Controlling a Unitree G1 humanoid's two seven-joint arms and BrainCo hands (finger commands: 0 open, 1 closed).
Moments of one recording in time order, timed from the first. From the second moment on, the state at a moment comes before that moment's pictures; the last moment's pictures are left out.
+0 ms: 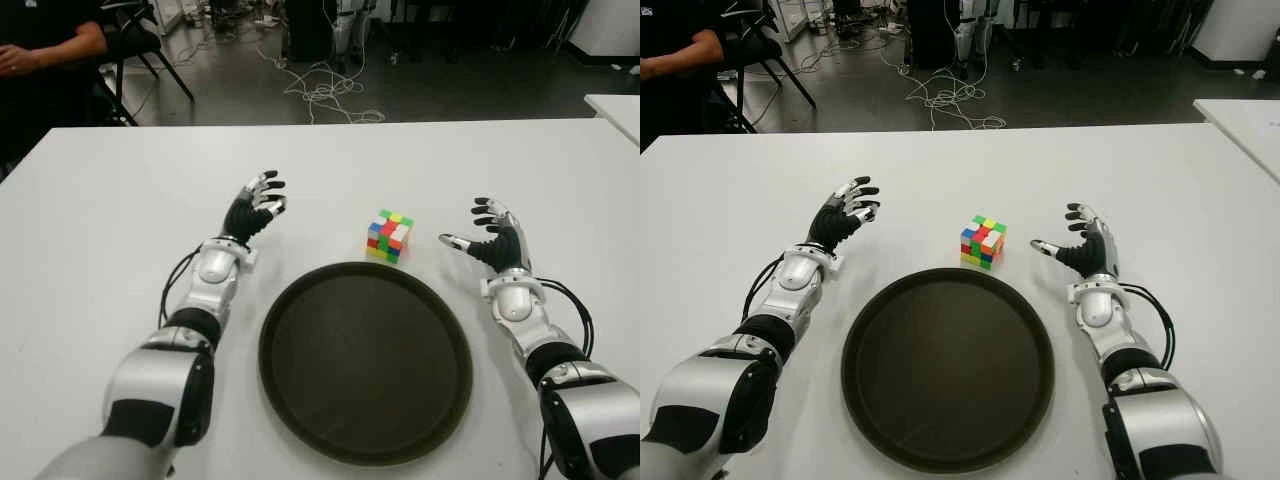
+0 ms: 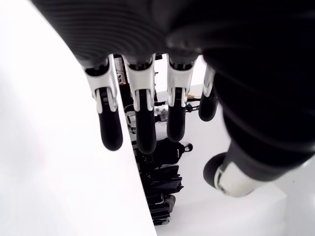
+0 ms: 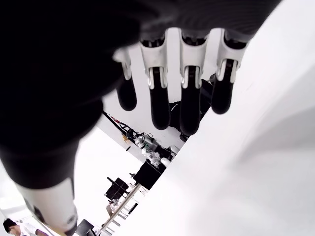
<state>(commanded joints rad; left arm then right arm) -0.77 0.06 0.07 1.30 0.11 -0.55 -0.07 -0.59 -0.26 0.07 1.25 -0.30 -0.53 -0.44</state>
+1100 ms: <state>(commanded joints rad) -0.78 0.06 0.10 1.30 0.09 -0.50 -0.12 -0.62 -0.24 -0.11 1.24 -0.03 -0.49 0.11</state>
